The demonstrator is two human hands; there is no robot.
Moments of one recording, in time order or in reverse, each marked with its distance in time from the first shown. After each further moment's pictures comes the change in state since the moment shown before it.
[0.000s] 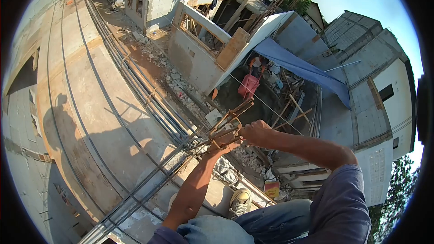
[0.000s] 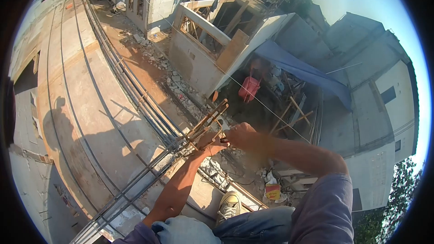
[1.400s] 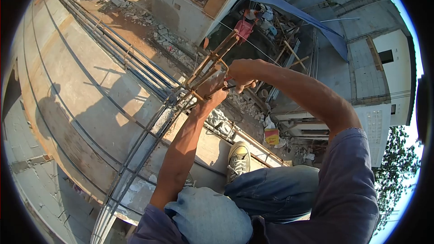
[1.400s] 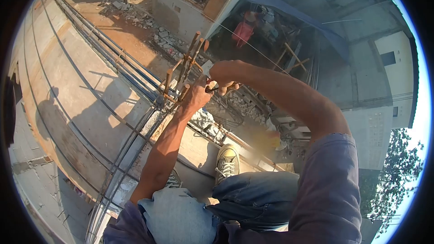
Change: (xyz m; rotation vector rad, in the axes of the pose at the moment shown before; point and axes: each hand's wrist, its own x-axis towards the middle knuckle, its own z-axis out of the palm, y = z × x) left_hand 0.005 -0.017 0.033 -0.079 0.251 0.059; right_hand 0.040 0.012 -0.028 0.711 -0.941 0.404
